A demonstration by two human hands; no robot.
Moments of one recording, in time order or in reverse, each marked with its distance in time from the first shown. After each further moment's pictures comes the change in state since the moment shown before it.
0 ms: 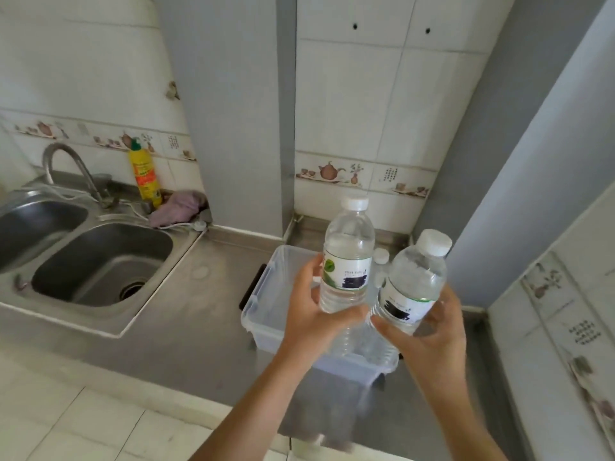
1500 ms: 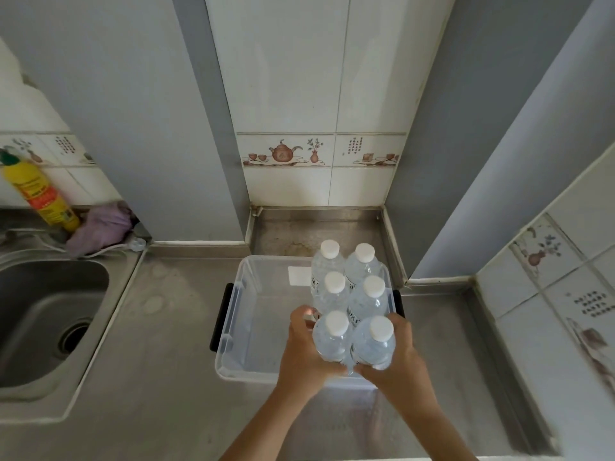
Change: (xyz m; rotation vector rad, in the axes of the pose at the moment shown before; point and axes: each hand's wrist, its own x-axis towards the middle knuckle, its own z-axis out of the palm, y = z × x) left_hand 0.057 -0.122 -0.012 0.474 -0.329 -0.171; right_hand 0.007 0.097 0.043 -0.471 -0.122 0.309
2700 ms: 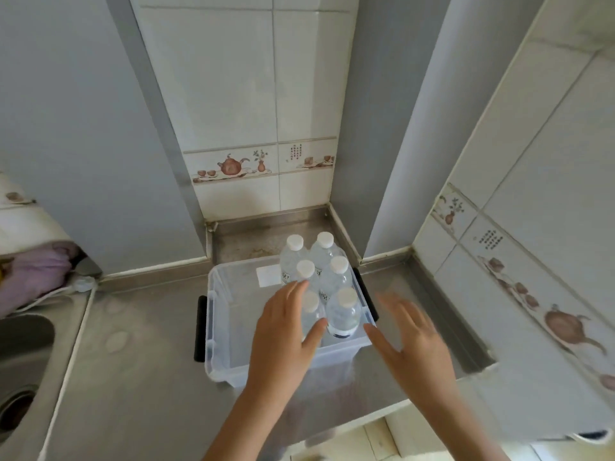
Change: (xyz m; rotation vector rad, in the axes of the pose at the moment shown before) left_hand -0.037 0.046 -0.051 0.493 0.045 0.566; right_hand -0.079 -0.046 -0.041 -0.408 0.375 -0.098
